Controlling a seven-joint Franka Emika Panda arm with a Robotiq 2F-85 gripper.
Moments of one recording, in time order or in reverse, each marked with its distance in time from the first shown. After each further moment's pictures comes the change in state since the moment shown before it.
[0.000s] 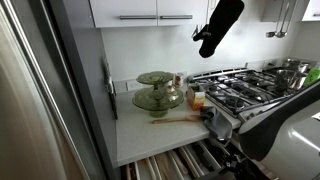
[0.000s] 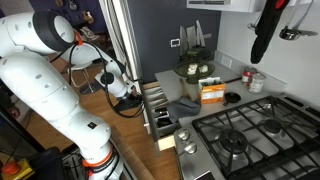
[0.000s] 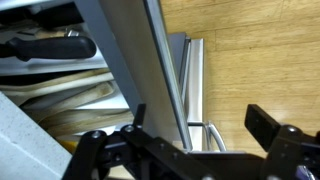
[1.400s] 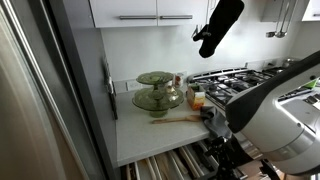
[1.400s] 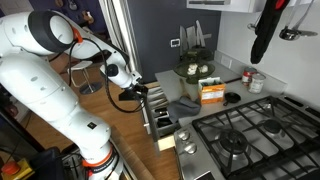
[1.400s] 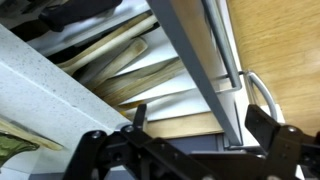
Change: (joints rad) arm -0.006 -0.017 -0.103 0.119 -0.055 0.012 0.217
